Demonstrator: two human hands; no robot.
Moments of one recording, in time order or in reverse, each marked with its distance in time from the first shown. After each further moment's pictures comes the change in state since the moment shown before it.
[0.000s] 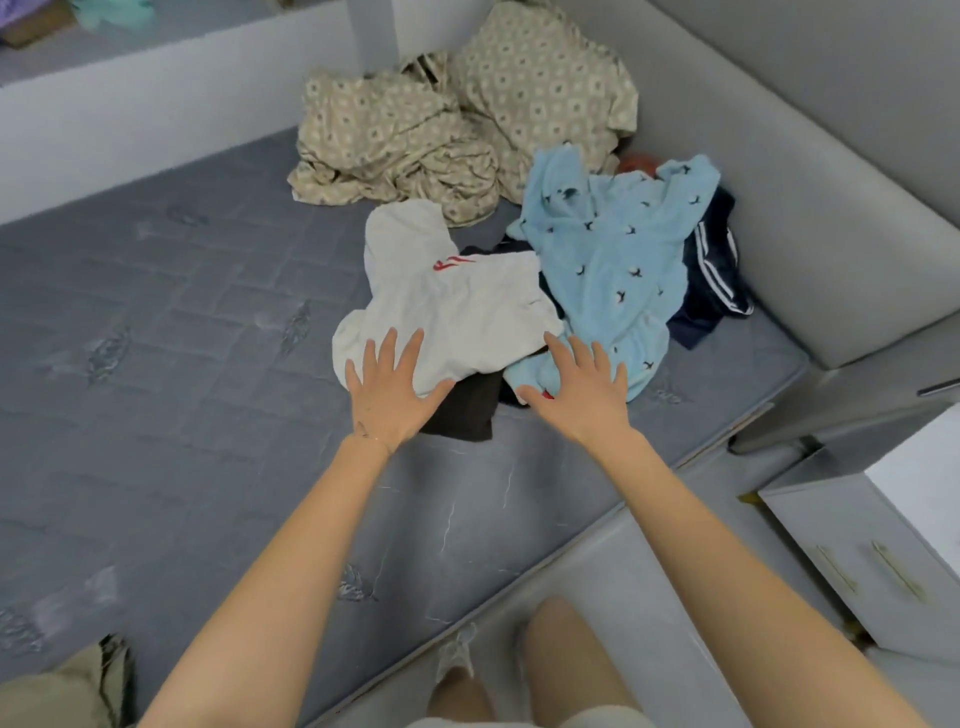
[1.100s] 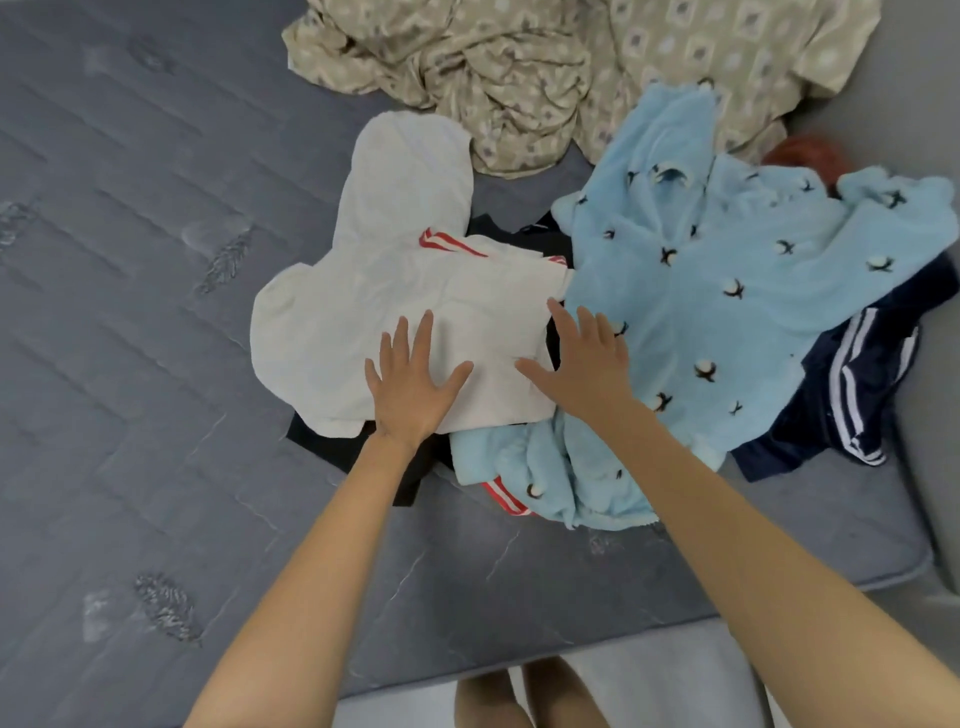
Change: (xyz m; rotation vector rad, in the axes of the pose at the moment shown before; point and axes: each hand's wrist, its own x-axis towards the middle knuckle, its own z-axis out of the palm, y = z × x) left_hand 0.255 0.099 0.195 -0.249 -0.013 -0.439; right_hand 0.378 0.116 0.059 -0.126 -0.265 -0.280
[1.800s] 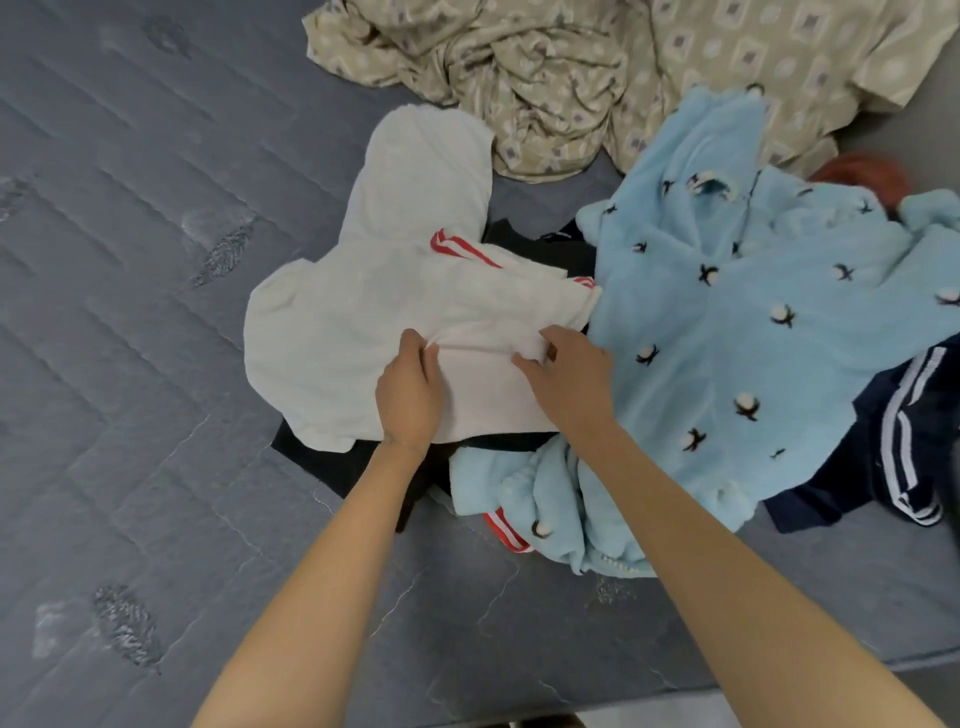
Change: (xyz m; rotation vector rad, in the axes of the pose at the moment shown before) left_hand 0.038 -0.014 0.038 -0.293 0.418 0.051; right_hand 0.044 -0.014 0.044 0.341 0.283 -0.140
